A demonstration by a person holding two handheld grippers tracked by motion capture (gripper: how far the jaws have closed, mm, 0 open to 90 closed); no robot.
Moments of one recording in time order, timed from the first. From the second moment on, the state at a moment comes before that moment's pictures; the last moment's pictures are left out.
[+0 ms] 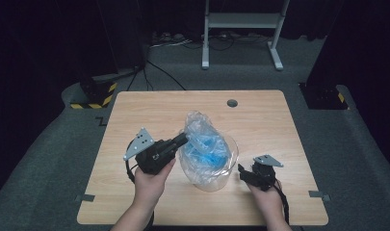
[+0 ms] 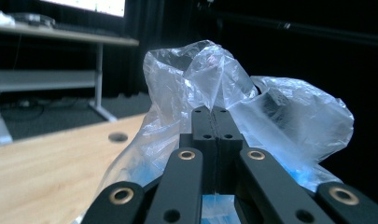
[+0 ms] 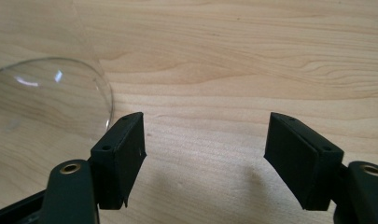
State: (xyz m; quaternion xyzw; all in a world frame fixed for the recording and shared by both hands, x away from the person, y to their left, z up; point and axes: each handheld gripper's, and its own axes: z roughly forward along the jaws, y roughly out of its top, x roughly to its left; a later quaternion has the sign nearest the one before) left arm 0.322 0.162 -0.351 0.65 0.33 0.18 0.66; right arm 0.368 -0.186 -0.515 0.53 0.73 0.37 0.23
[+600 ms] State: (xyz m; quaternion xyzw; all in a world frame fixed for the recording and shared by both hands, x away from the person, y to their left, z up) left arm 0.296 0.190 -0.312 0.60 0.30 0.21 0.71; right arm 0.369 -0.183 -0.517 0.53 0.73 0.36 0.23
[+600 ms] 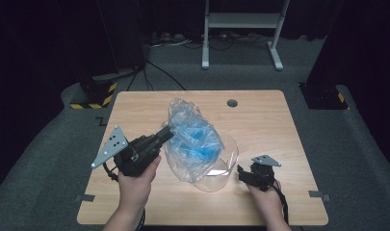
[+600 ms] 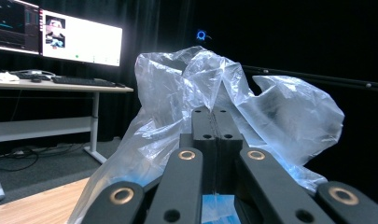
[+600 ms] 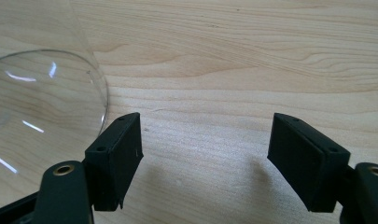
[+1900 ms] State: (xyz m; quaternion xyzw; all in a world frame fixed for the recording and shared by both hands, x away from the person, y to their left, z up) left arm 0.328 0.256 -0.380 0.61 0.45 0.28 0.59; right arm 0.390 -0.165 -0.526 0.51 0.76 0.33 0.23
